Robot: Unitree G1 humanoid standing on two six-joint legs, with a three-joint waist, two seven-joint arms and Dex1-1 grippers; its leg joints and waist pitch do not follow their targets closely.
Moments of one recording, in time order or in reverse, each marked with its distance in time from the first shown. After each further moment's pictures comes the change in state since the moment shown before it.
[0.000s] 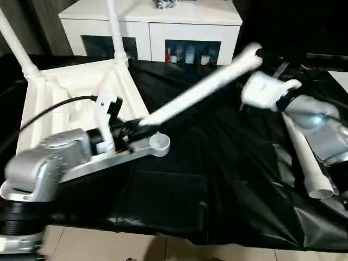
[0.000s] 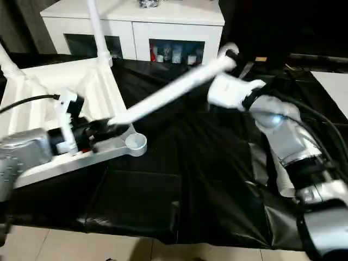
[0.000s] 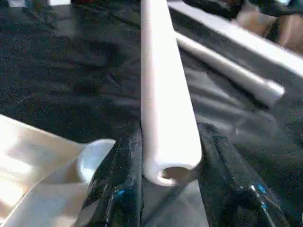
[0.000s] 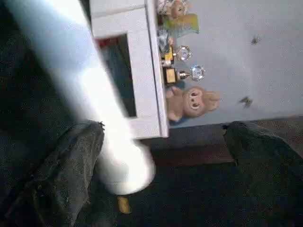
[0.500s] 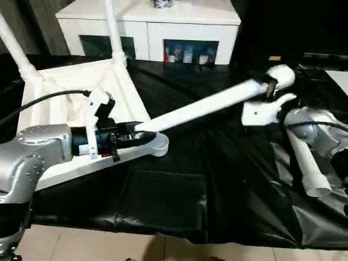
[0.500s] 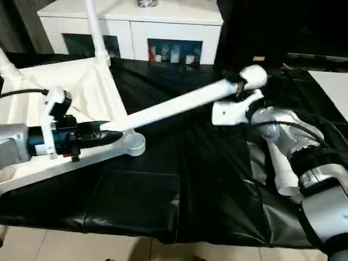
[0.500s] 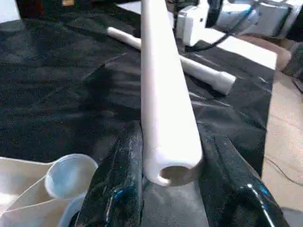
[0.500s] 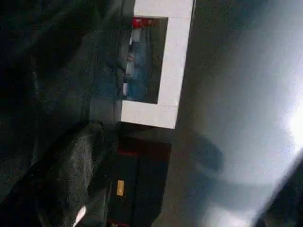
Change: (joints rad) left arm 0.004 0.091 0.018 -0.073 -0.066 0.000 -0.160; right arm -0.084 0.007 0.119 0.321 -0.161 -0.180 -0.141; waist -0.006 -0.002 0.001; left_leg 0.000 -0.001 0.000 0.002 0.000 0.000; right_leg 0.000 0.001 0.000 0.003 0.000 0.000
